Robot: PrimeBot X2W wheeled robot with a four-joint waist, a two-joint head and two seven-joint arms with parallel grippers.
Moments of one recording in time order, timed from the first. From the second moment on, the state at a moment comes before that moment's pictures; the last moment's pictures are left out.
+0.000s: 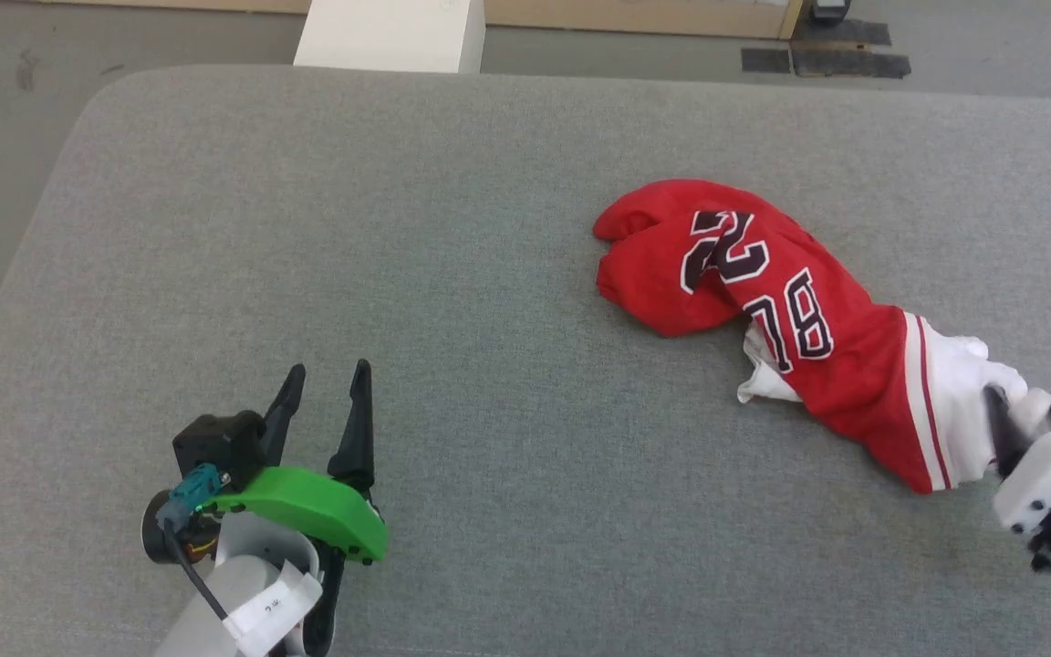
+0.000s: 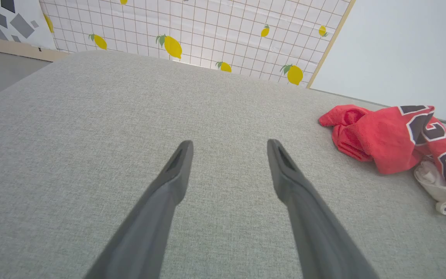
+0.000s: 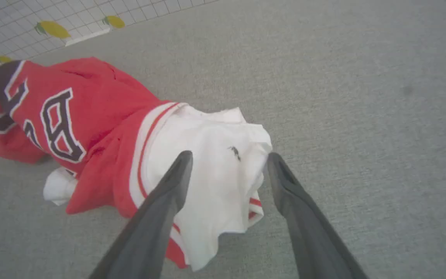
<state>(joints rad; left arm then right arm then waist) -0.23 0.27 -0.39 0.23 -0.60 0.12 -0.23 -0.21 -0.10 -0.38 0.21 0.22 0.13 0.44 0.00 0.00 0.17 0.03</state>
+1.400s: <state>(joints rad) -0.82 0.06 -0.79 0.61 -0.59 -0.04 0.46 -0.16 -0.05 -0.40 0.11 0.26 0.13 0.09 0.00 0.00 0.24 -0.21</state>
